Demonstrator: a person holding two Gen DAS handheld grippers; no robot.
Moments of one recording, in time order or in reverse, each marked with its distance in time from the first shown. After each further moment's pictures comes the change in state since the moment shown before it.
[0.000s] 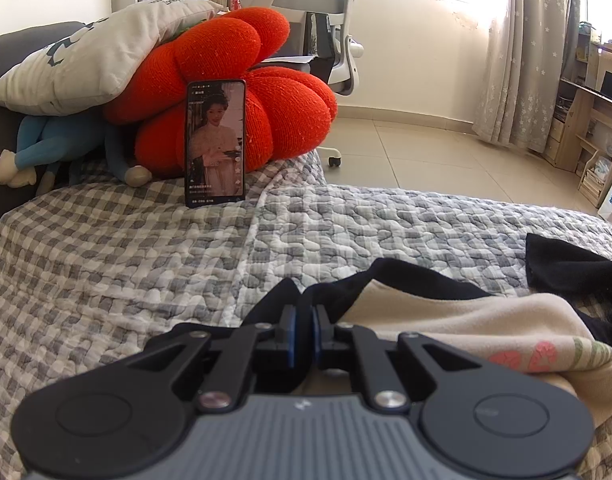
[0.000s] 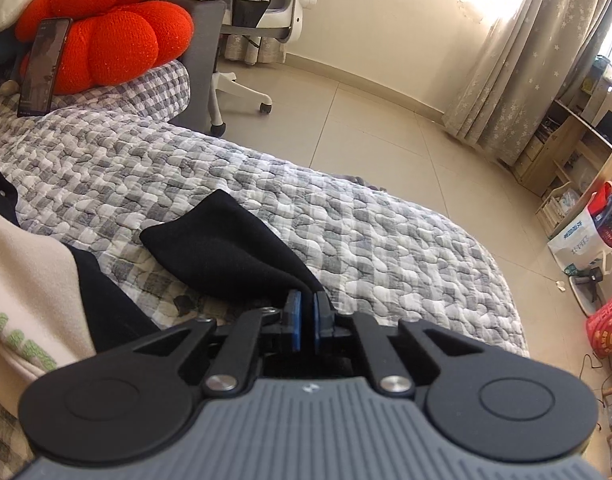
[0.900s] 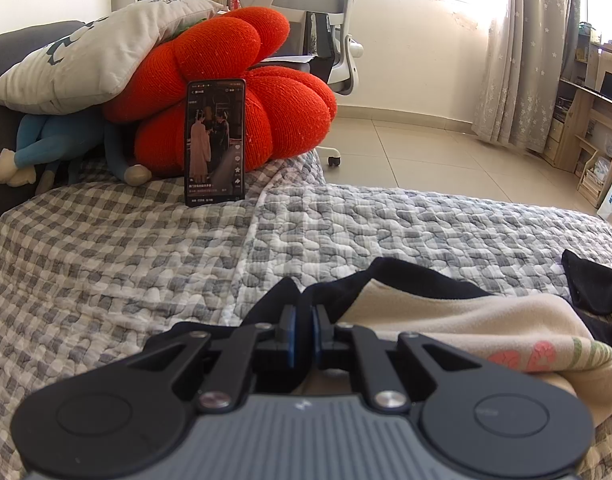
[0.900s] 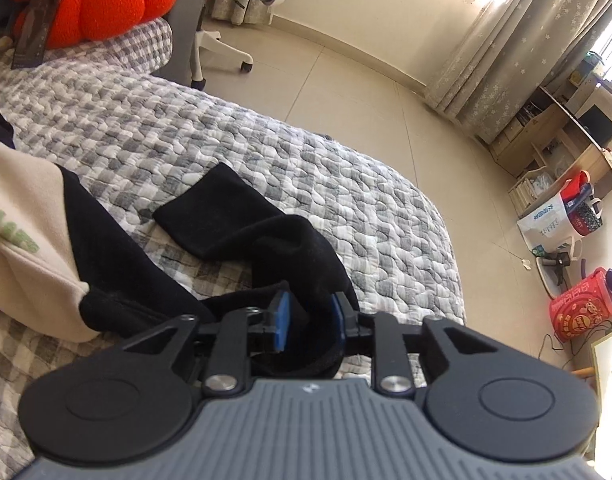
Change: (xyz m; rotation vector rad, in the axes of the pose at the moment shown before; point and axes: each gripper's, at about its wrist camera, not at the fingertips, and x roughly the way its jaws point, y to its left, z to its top) left arm -0.001 0.000 0.000 -0.001 0.001 -0.002; right arm -0.036 -0.024 -0.023 -0.041 0.090 -0.002
